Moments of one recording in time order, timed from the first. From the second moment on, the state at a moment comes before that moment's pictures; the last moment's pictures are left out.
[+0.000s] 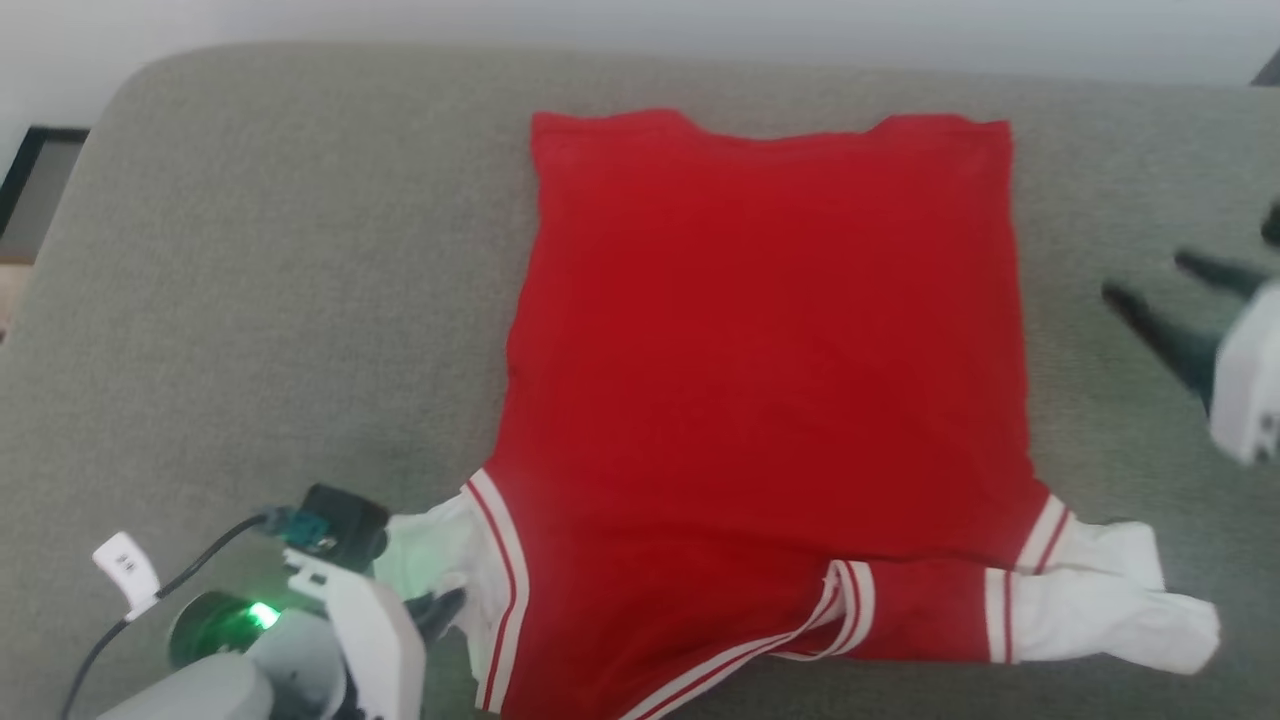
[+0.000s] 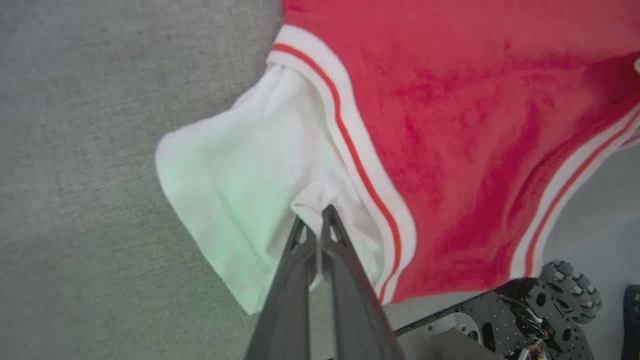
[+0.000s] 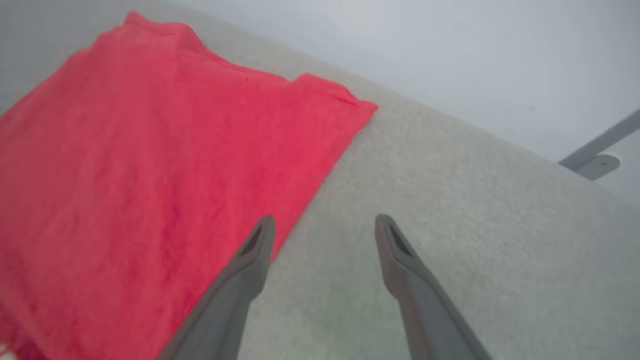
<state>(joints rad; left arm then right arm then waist) -0.41 0.84 -0.96 -0.07 -1.13 0.25 0.27 -0.57 -0.84 0.50 0.18 0.86 0.13 0.36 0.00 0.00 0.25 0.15</state>
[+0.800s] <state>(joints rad) -0.62 0.62 -1.00 0.08 -1.05 0.09 0.24 -1.20 -0.52 0.36 1.02 0.52 0.13 0.70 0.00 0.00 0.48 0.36</state>
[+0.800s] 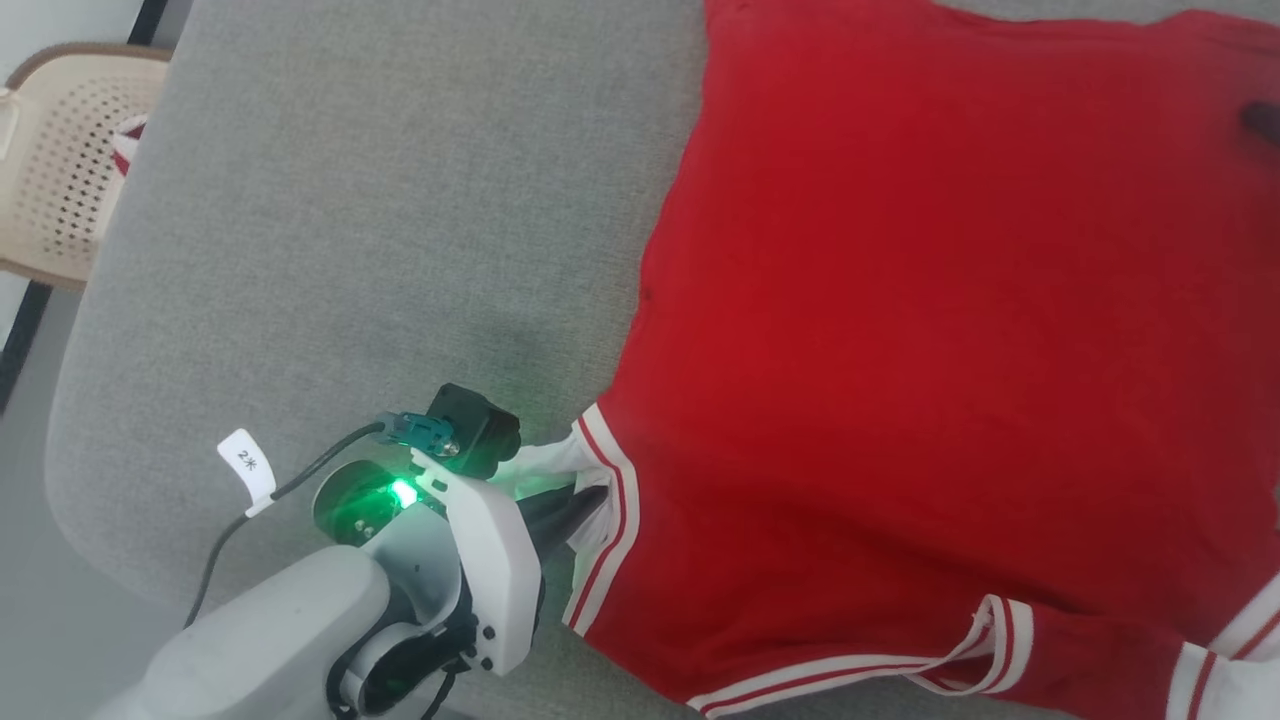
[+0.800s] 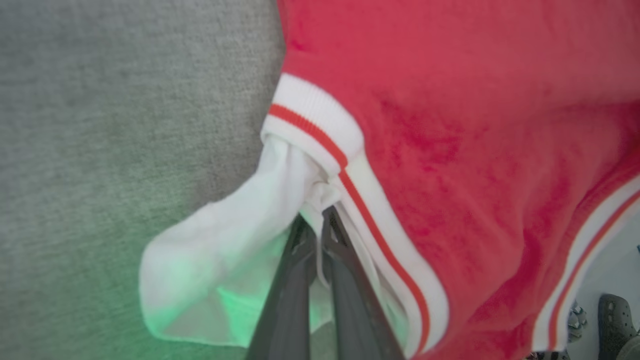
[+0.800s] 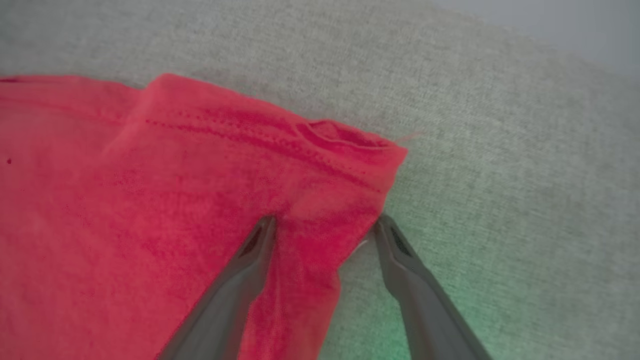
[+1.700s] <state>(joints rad) -0.57 0.71 -0.98 0.17 -1.08 0.08 0.23 -0.86 -0.59 0.52 0.61 0.74 0.13 0.78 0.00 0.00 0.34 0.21</state>
